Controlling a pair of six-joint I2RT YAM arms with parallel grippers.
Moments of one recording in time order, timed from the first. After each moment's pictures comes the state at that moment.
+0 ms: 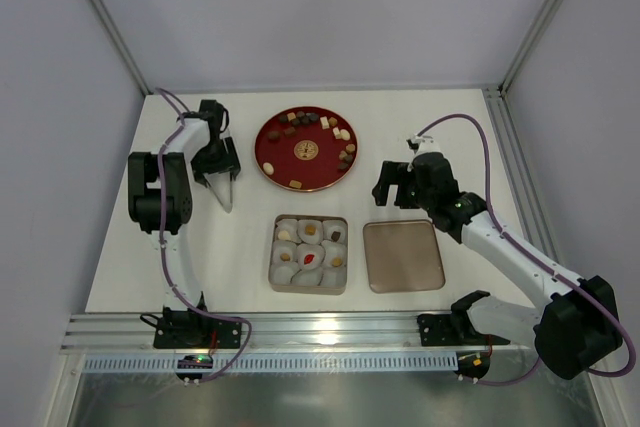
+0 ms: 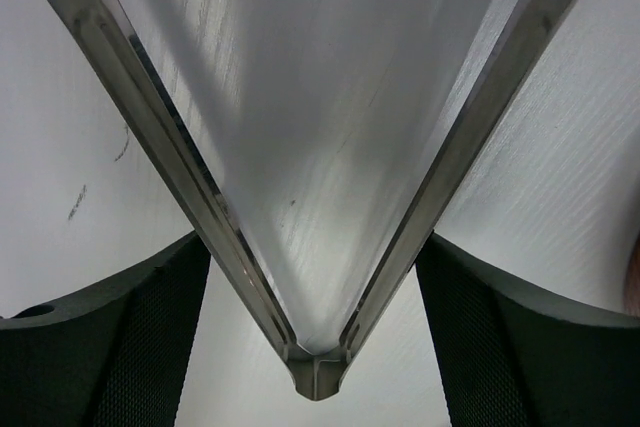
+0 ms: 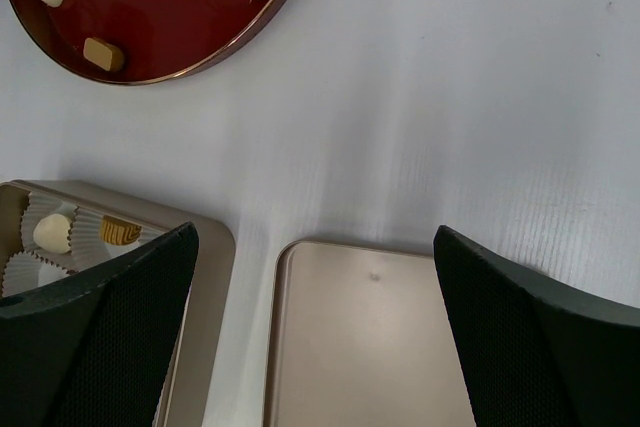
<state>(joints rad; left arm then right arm) -0.04 2.10 1.60 -0.86 -0.14 -0.37 0.46 1.12 0.76 -0.28 0.06 0.41</state>
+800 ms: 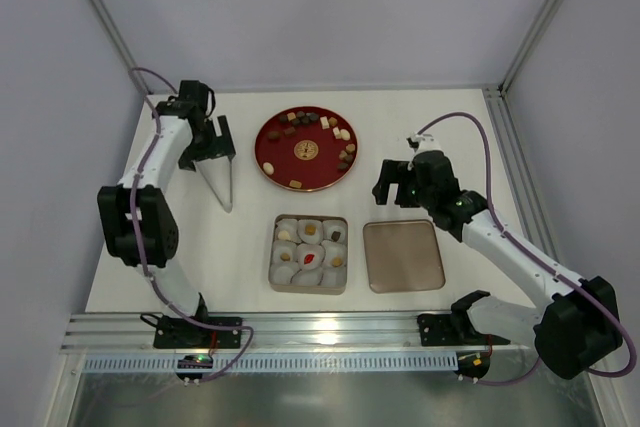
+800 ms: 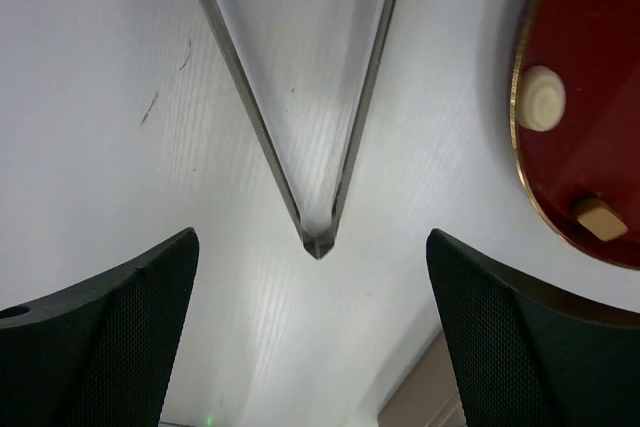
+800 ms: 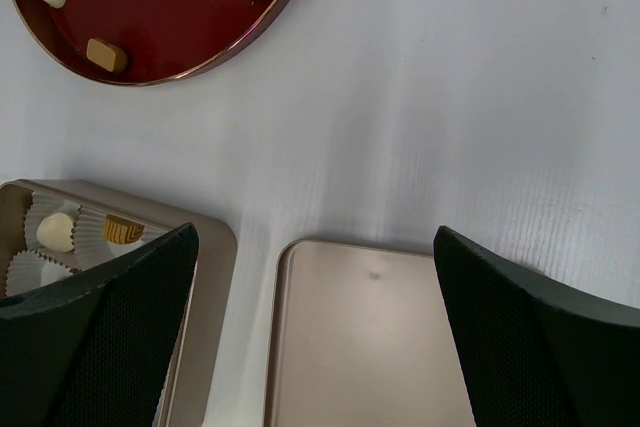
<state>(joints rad) -0.05 1.84 1.59 -0.96 -0.11 -0.33 0.46 1.12 0.77 -0.29 0.06 0.41</state>
